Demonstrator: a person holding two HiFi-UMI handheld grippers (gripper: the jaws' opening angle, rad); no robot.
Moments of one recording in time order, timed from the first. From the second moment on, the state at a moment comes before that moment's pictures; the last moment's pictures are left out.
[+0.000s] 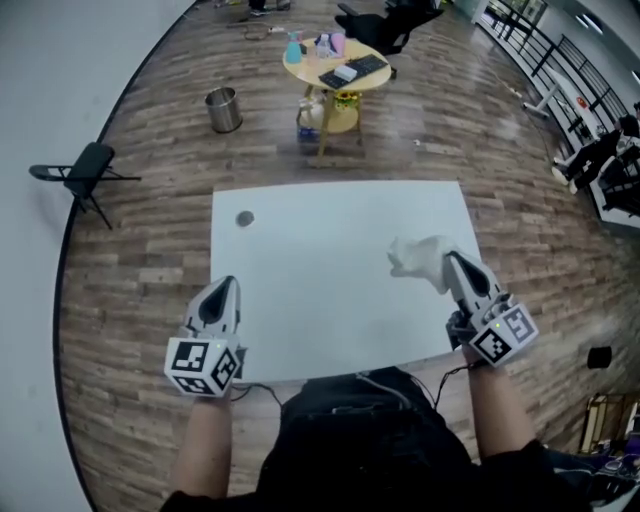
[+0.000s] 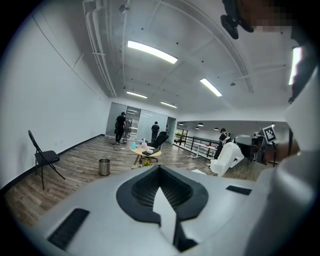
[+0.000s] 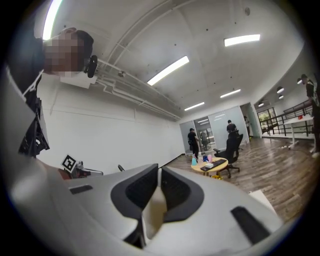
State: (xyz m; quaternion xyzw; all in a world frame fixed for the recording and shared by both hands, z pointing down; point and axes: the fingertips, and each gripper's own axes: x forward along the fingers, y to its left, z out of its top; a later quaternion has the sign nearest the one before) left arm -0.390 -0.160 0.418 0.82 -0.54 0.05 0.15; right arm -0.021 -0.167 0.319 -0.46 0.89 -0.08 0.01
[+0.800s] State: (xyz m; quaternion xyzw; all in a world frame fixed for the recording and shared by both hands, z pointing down) left arm -0.329 -0.176 0.390 0.83 -0.54 0.07 0.13; right arm 0.009 -0.193 0.328 -0.43 0.90 -0.08 0.05
